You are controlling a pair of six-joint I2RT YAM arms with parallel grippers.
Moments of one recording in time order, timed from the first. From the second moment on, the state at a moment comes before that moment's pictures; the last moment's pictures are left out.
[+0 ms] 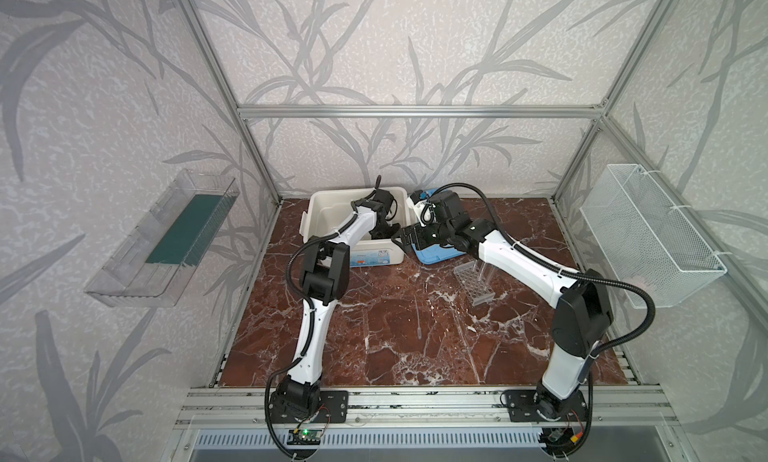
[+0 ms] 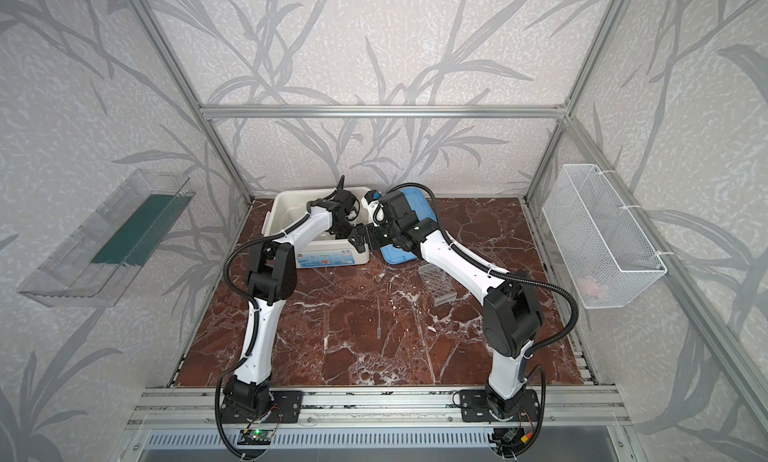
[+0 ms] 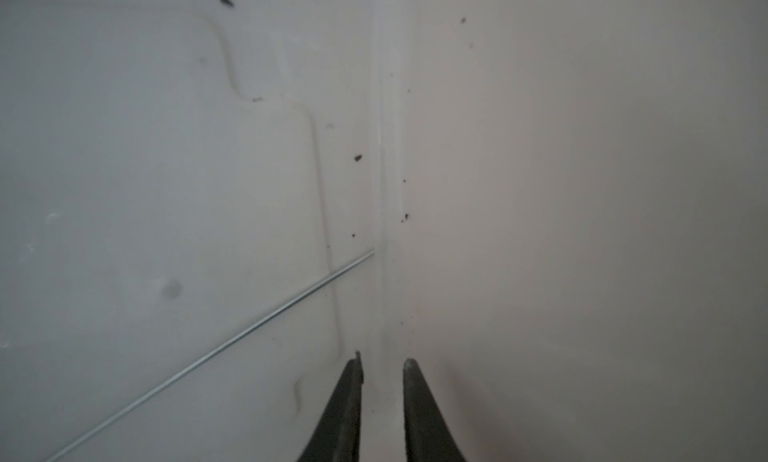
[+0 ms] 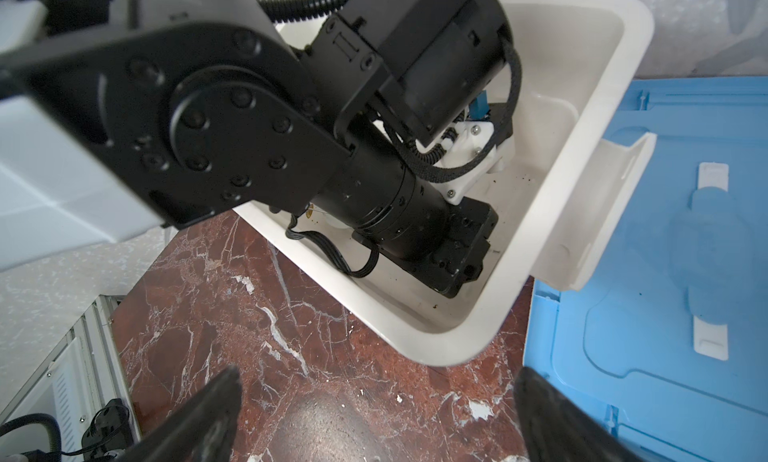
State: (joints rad) left arm -0.33 2.38 2.05 -0.95 0.29 -0.42; right arm 0.65 1.82 1.59 -0.41 -0.28 0.25
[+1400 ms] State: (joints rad) left arm -0.33 2.11 2.05 -1.02 0.11 -0.41; right arm 0.65 1.63 1.55 -0.47 -0.21 0.23
